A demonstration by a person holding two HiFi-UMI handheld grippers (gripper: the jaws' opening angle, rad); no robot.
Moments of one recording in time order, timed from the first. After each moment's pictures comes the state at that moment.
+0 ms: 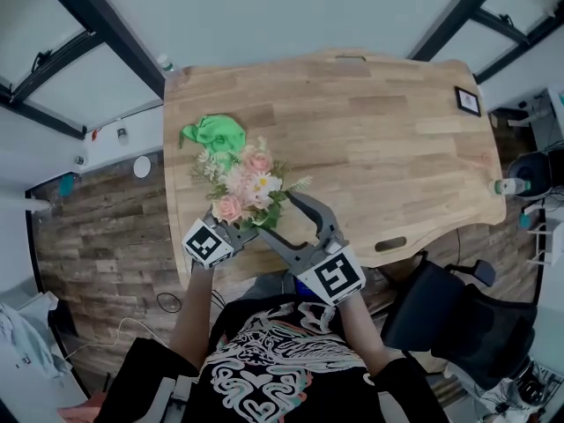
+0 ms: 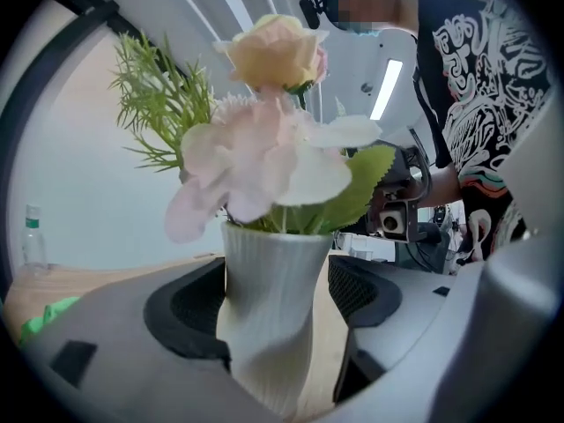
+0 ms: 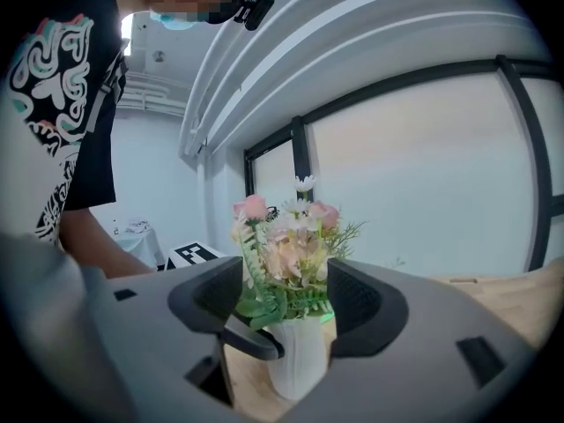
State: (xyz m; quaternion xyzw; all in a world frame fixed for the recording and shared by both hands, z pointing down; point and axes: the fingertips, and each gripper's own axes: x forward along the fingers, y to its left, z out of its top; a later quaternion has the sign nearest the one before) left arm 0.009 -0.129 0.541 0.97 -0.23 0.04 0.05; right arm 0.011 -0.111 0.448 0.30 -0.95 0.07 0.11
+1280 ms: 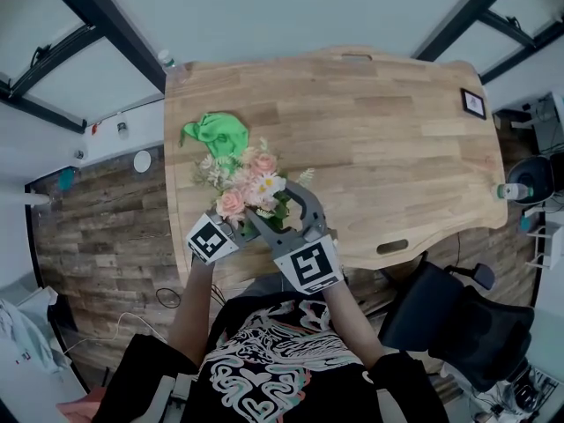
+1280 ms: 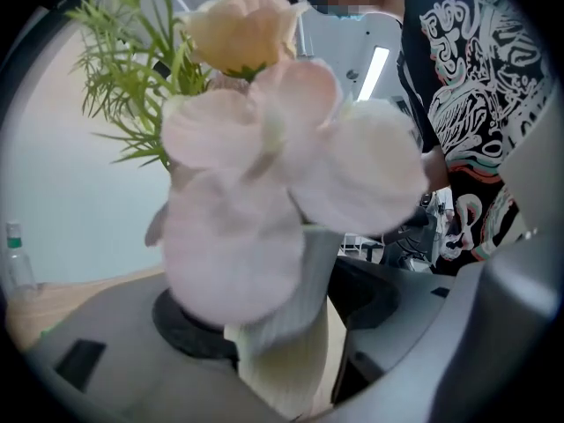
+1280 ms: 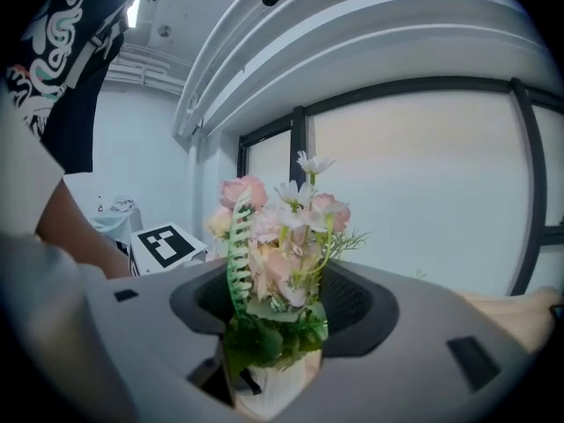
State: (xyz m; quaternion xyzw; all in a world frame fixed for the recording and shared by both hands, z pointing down) left arm 0.020 -0.135 0.540 0.98 -0.20 0.06 0.05; right arm -0.019 -0.151 0.464 0.33 -0.93 0.02 0.14
